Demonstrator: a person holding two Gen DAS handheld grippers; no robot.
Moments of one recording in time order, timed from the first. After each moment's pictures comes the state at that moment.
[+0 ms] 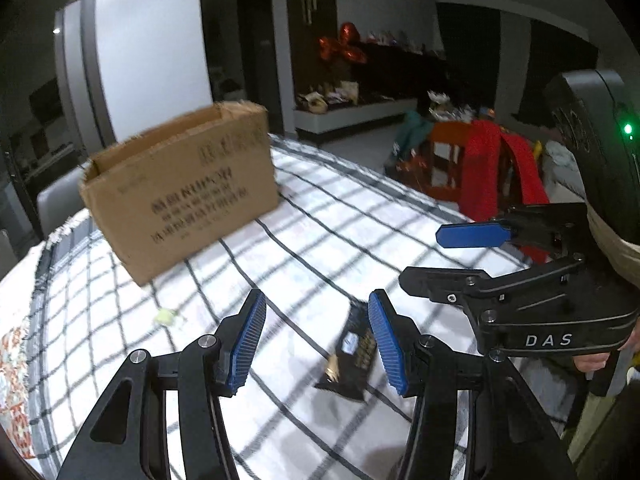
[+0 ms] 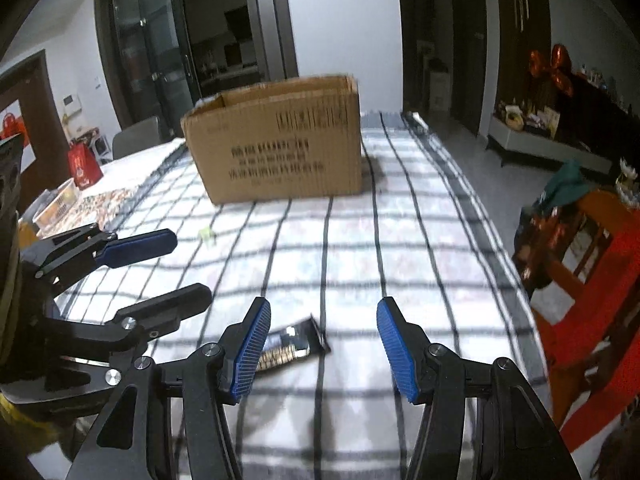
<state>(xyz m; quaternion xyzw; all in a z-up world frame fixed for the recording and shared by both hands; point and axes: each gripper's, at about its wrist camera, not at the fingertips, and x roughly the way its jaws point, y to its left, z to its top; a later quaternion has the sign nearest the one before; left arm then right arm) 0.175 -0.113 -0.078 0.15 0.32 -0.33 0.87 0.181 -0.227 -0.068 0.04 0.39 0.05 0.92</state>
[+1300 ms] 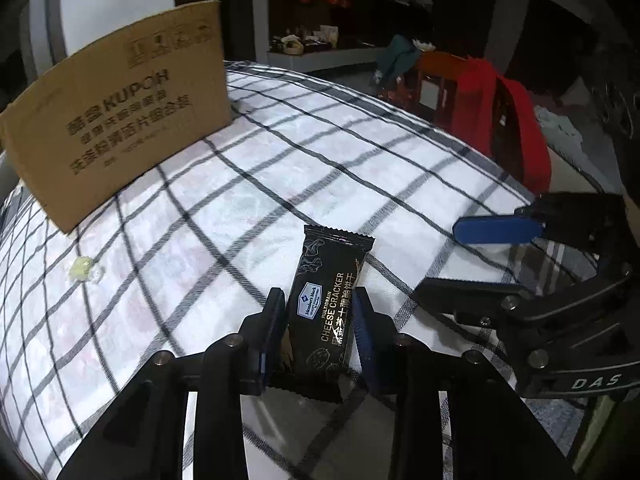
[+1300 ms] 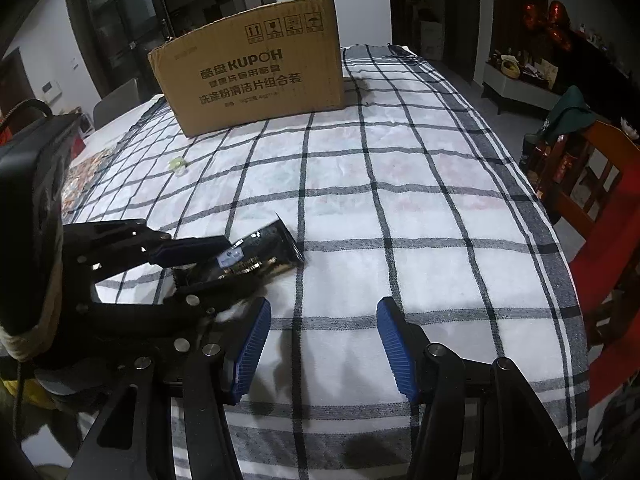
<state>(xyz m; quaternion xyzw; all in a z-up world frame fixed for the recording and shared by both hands) 0.197 -0.140 -0.145 0.16 0.41 -0.36 0.82 0.178 -0.231 -0.118 0.06 0.46 0.04 0.88</state>
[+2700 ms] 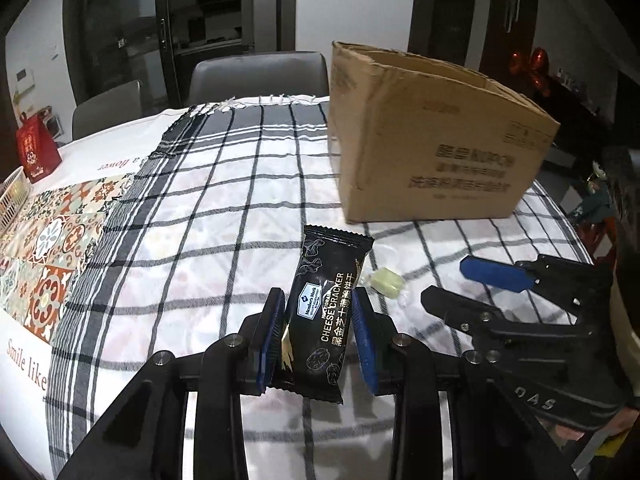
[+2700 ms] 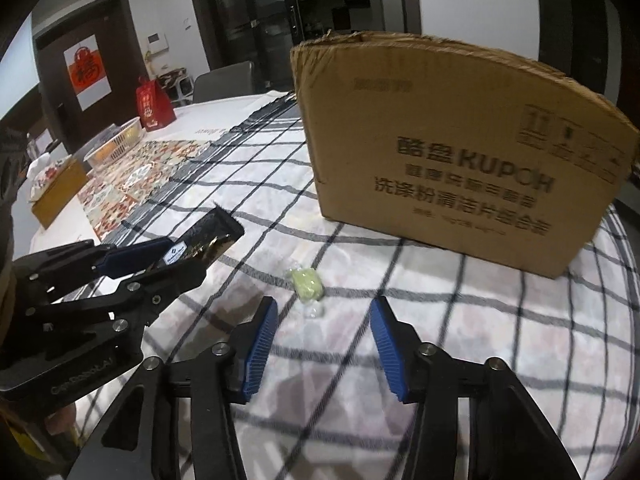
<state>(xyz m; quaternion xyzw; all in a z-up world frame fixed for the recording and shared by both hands) 0.278 0.025 -0.110 0.00 0.41 -0.05 0.91 0.335 -0.089 -0.109 -0.03 0.41 0.23 0.88</state>
